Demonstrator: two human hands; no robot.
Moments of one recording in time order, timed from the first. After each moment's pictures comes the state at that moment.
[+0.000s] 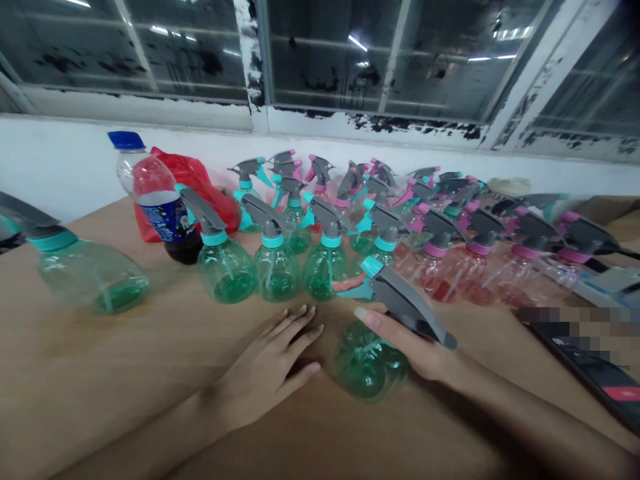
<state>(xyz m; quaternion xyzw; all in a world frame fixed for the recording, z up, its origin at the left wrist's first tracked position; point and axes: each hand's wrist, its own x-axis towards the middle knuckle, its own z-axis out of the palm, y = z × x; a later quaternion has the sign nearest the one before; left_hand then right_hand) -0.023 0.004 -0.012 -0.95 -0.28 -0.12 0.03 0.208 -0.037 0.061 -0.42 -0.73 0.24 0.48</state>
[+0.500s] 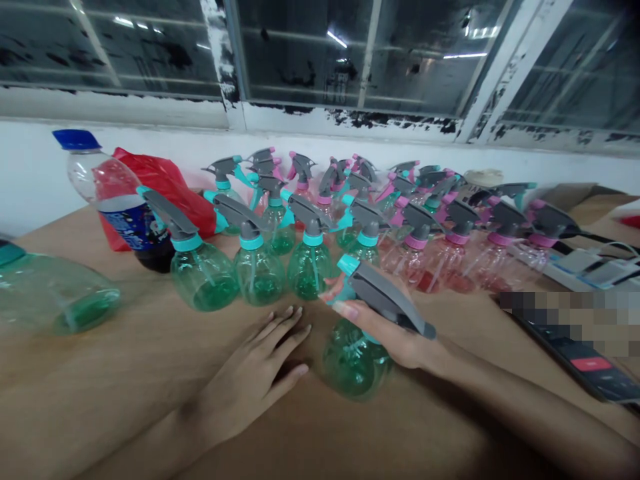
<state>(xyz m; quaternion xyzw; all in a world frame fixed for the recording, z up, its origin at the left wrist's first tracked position) -0.025 0.007 -0.016 -0.95 -0.27 -0.15 0.05 0.205 -0.033 0.065 -0.42 -0.70 0.29 0.50</state>
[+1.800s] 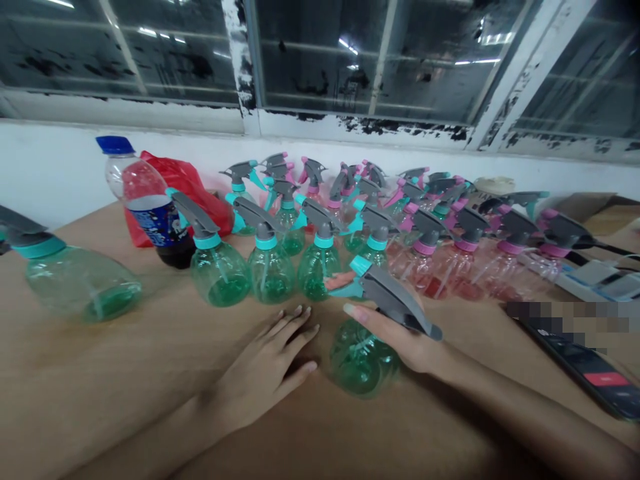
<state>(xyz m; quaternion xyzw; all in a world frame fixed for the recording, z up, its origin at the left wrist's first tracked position) -0.022 0.006 -0.014 -0.95 -0.28 -0.13 0.02 0.207 -0.034 0.060 -0.42 -0.71 0.28 0.50</state>
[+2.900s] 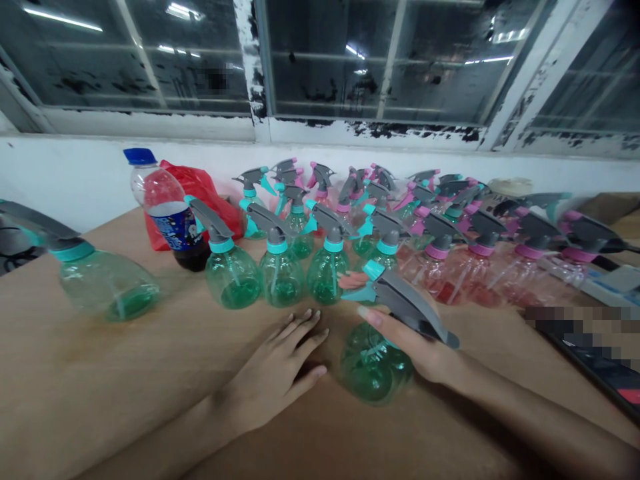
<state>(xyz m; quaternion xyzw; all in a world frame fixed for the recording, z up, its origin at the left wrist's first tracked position) -0.021 0.003 -0.008 -0.95 -0.28 -0.11 0.02 0.204 -0.038 0.062 -0.42 -0.70 0.27 0.51</state>
